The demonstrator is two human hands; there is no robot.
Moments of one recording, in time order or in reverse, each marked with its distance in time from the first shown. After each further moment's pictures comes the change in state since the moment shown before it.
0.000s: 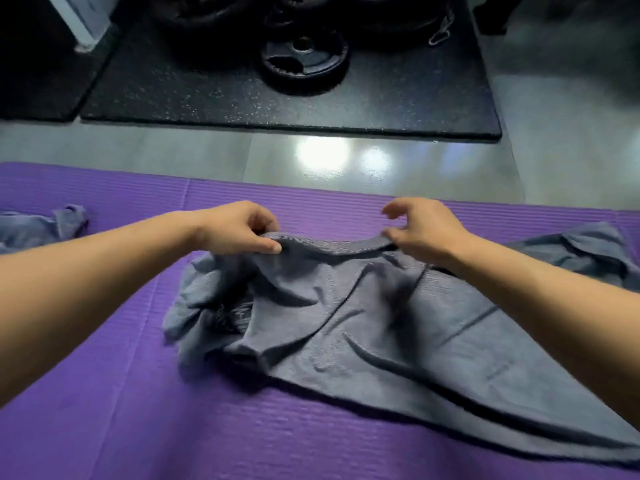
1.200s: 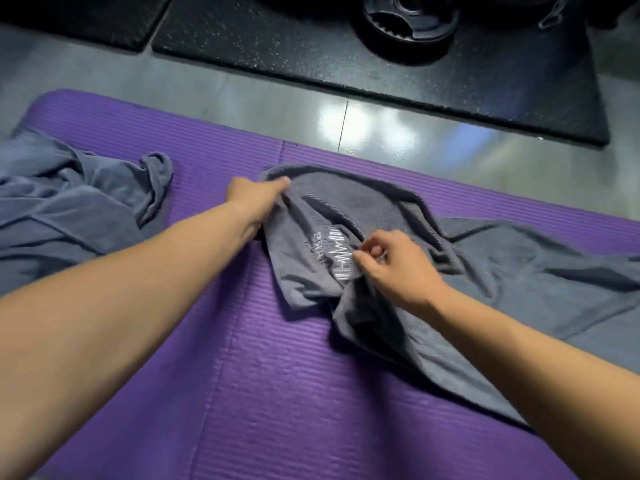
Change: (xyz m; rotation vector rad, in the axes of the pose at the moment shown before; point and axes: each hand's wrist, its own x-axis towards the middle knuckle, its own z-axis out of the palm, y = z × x) left_hand -0.032 -0.165 -0.007 -0.893 0.777 -0.609; right_hand -0.004 -0.185 0.147 0.179 -0.040 -0.038
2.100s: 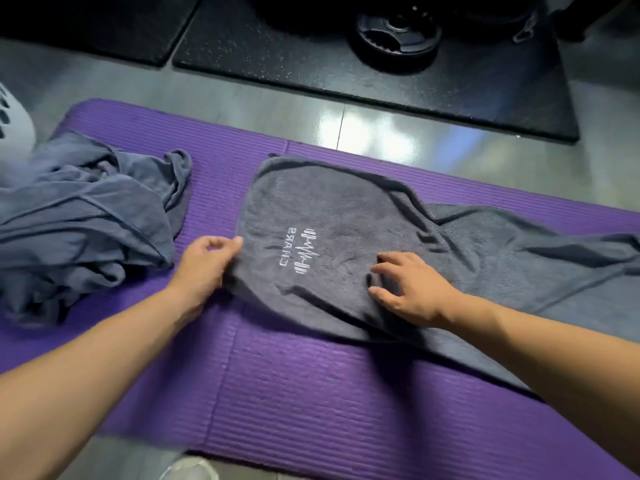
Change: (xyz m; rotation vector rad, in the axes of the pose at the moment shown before) left_hand -0.092 -0.104 -0.093 -0.128 -0.108 0.134; right_hand -0.058 0.053 0.007 -0.385 -0.259 -0.113
